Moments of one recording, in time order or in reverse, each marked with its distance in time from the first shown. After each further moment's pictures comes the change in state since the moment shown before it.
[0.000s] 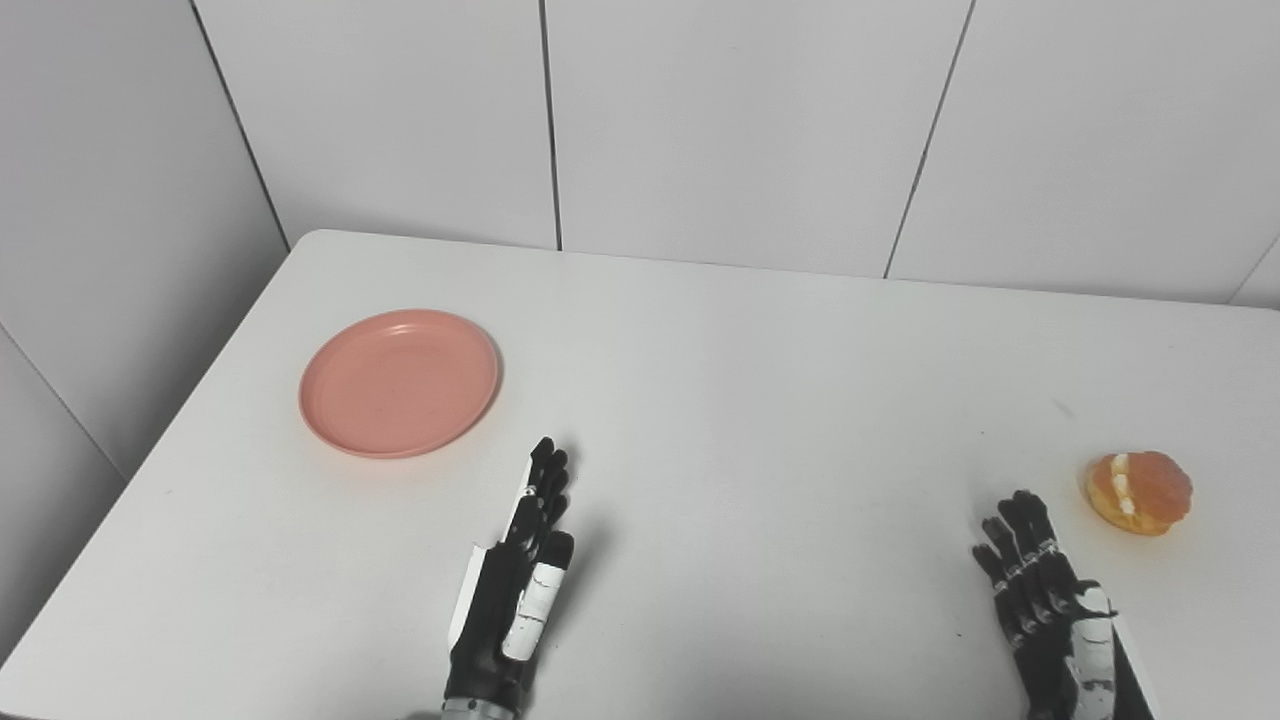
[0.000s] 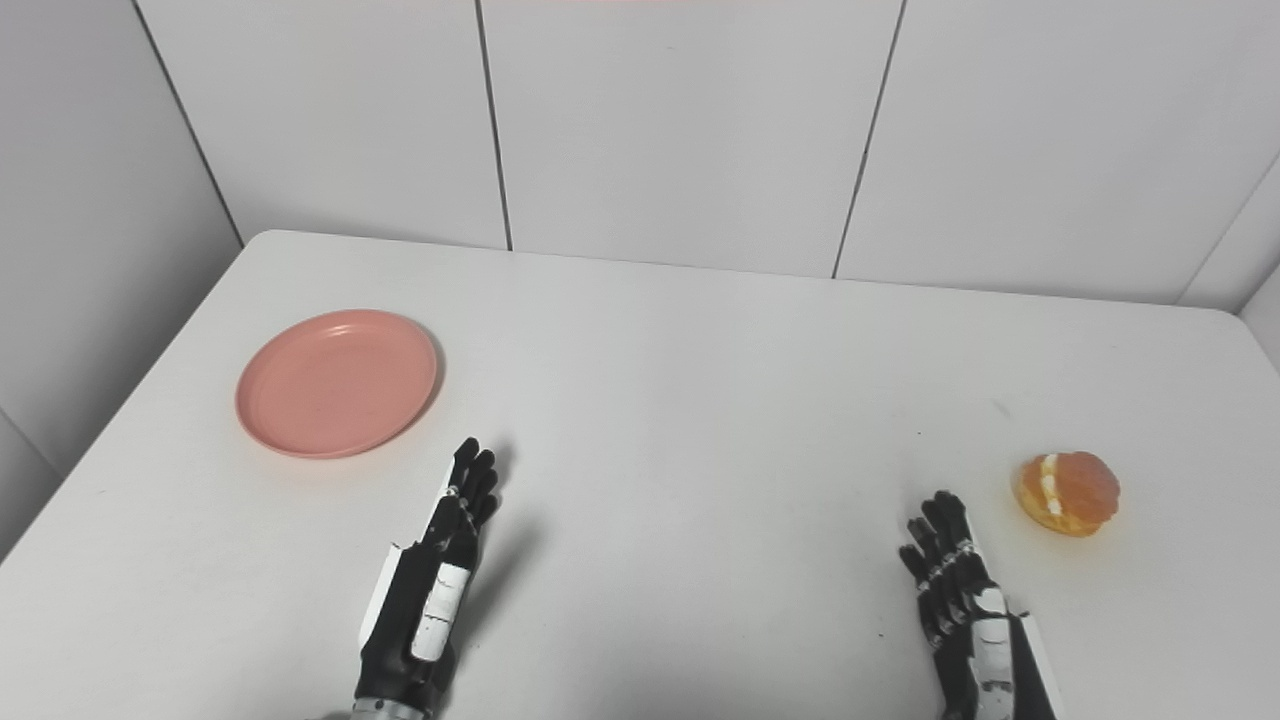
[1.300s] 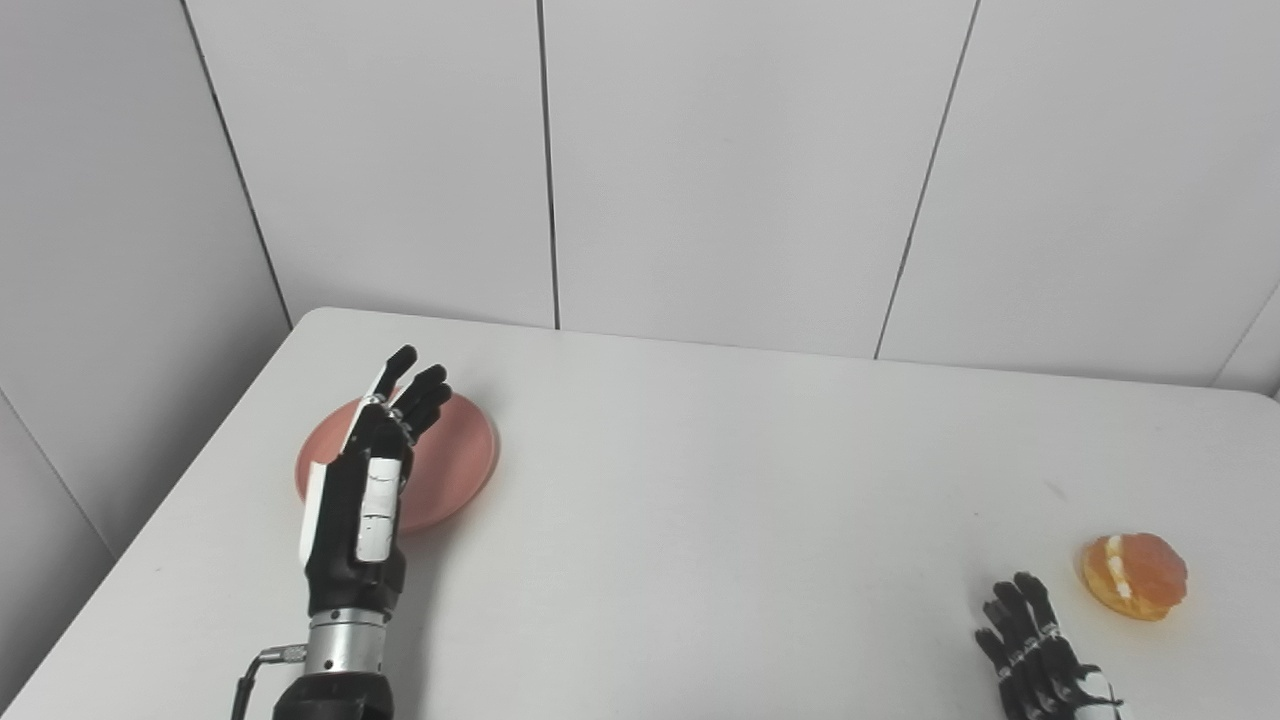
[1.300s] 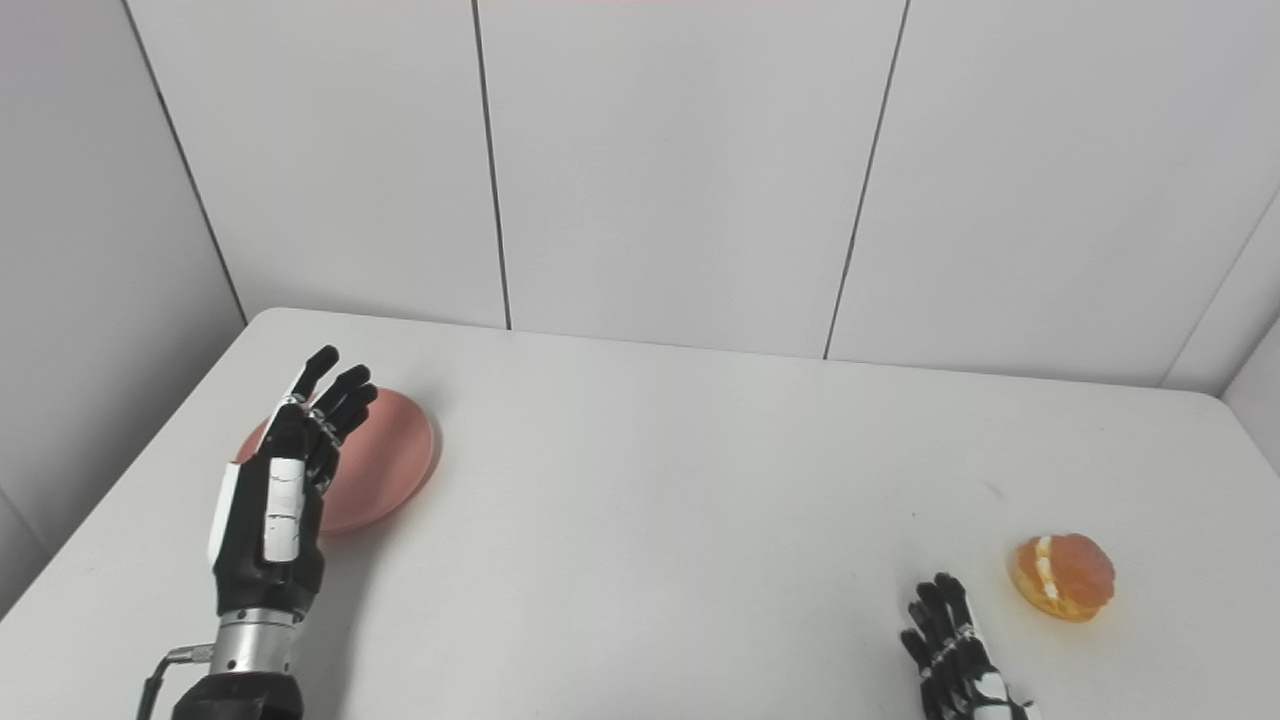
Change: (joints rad) left arm -0.282 0.113 0.356 -0.045 -0.125 0.026 0.008; right arm -0.016 0.016 0.001 0.021 -0.019 -0.018 -0.001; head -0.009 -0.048
